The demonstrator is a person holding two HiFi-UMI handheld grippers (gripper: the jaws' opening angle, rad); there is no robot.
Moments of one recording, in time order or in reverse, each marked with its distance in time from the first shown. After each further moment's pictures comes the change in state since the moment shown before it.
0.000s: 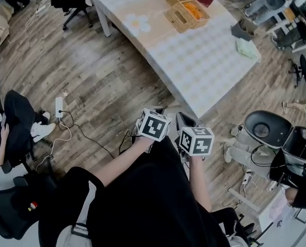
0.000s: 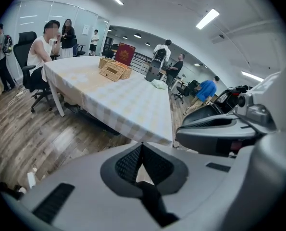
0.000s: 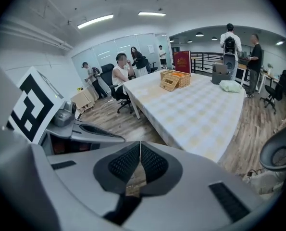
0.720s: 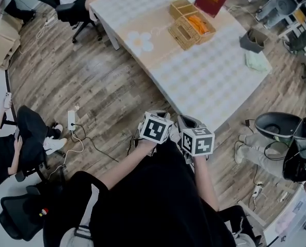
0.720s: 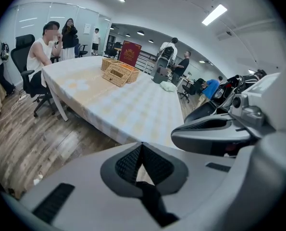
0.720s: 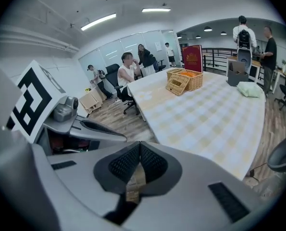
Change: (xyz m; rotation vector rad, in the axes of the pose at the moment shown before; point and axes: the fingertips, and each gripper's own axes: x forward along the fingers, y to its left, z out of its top) left arm 0.038 0.047 0.078 -0.010 0.034 0.058; right arm 0.067 -0.031 0.071 -0.034 0.026 0.120
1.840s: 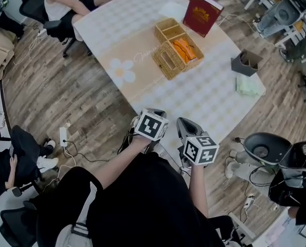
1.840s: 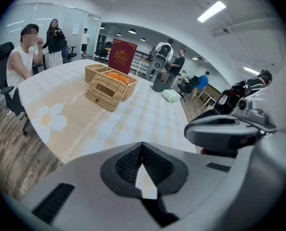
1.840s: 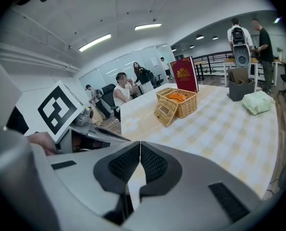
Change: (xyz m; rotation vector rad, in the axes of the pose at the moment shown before) left arm 0.082 0.022 0.166 0.083 0.025 -0.048; right arm 0.025 -0.112 0.139 0.070 -0.199 0.063
